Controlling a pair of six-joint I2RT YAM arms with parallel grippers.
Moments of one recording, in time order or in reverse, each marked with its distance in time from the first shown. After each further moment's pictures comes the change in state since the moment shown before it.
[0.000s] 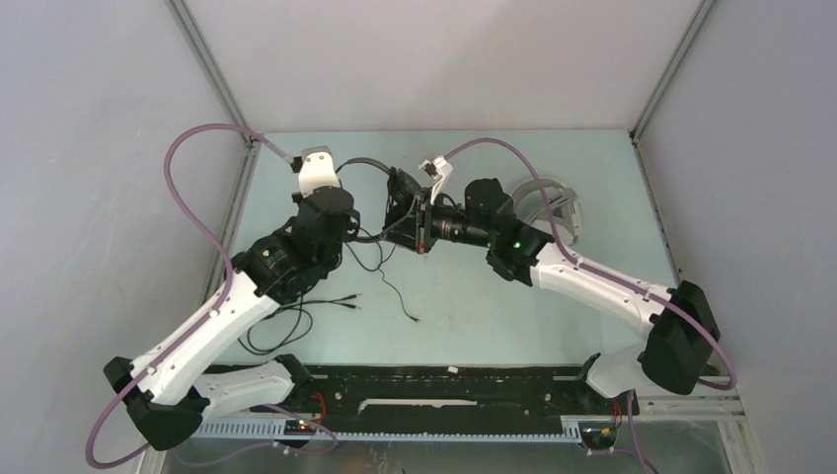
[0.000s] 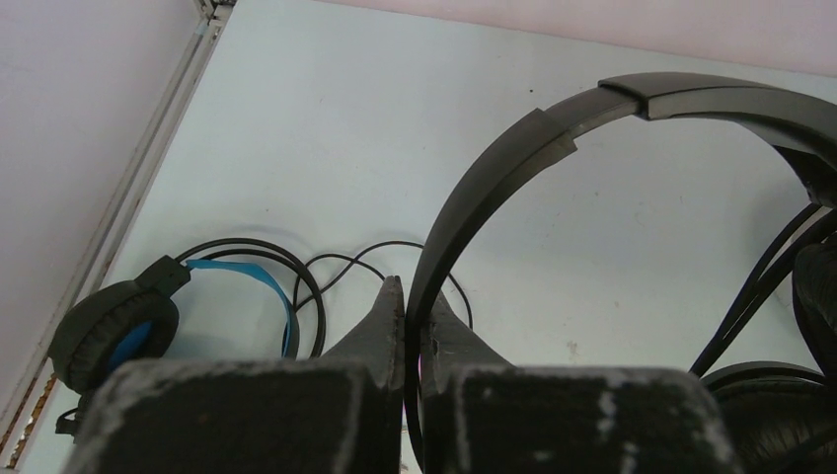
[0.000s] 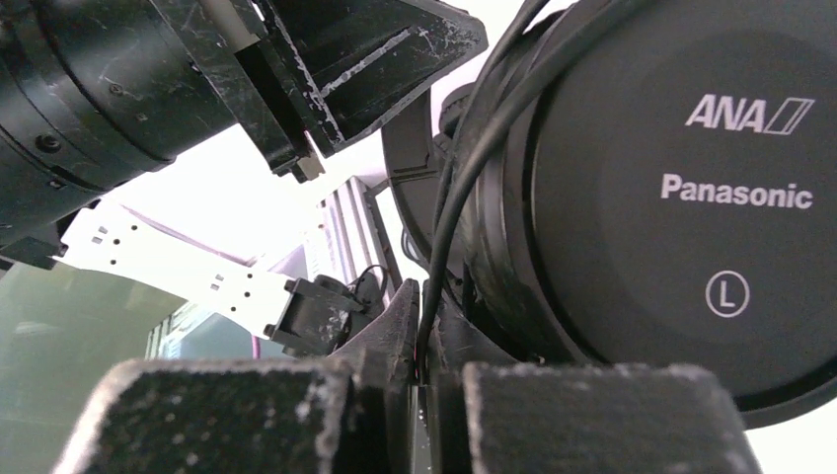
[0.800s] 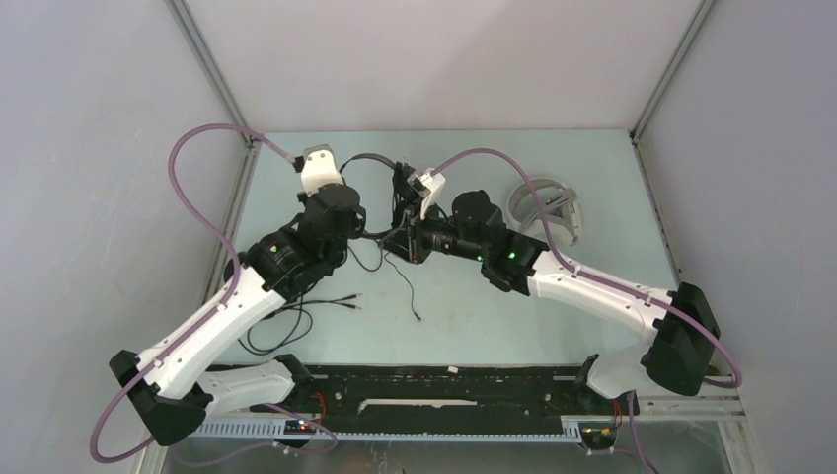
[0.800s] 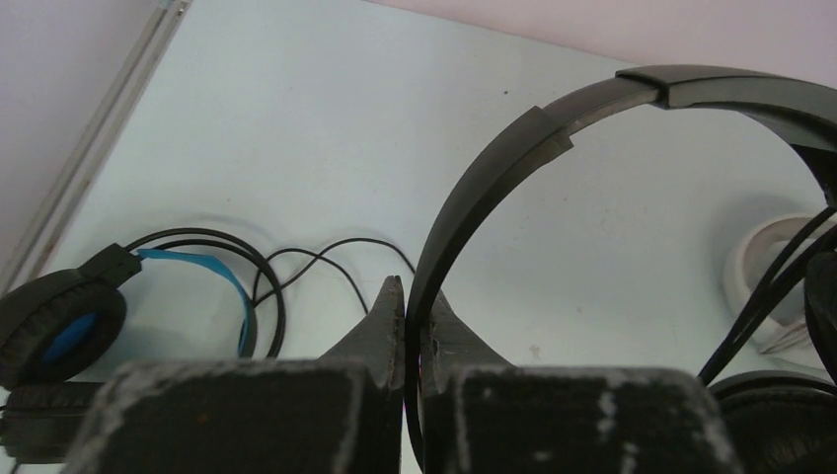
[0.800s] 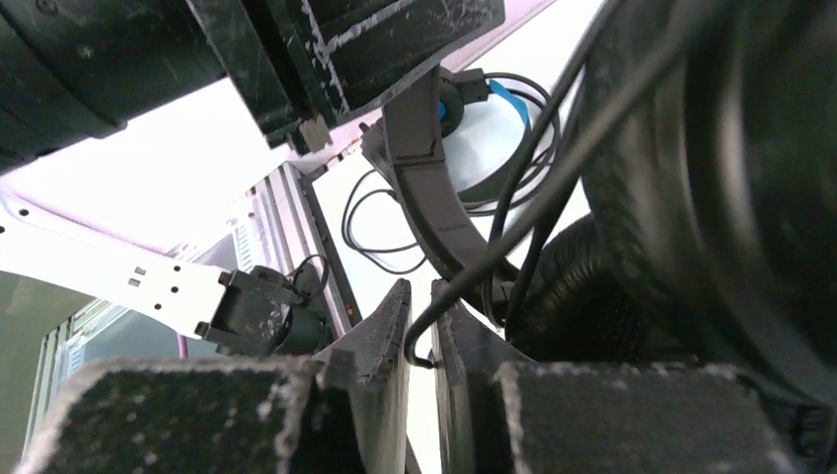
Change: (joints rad) left arm 0.000 0.034 0.003 0.011 0.010 -0.086; right arm 0.087 -0.006 0.002 -0.065 0.180 -0.144
